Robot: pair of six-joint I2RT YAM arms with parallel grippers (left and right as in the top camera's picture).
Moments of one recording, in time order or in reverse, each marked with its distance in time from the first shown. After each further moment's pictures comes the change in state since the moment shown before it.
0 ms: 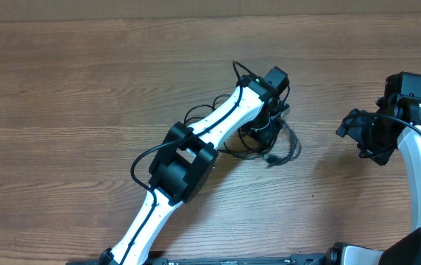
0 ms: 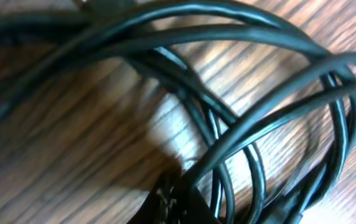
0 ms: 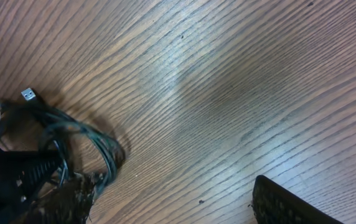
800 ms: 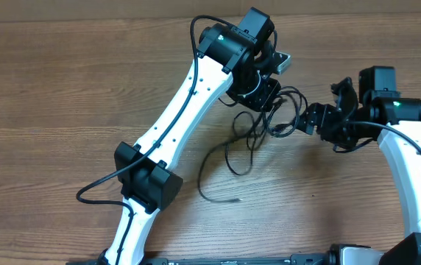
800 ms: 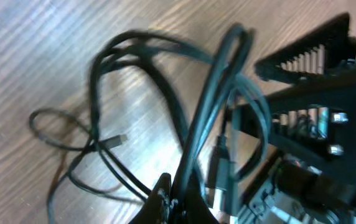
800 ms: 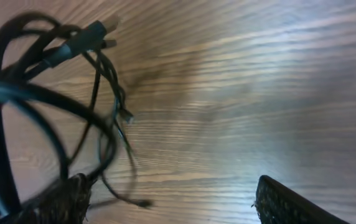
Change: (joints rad) left arm 0.102 -0.217 0.356 -0.364 0.214 -0.010; right arm 0.168 0.000 0.000 0.094 -0.366 -0.221
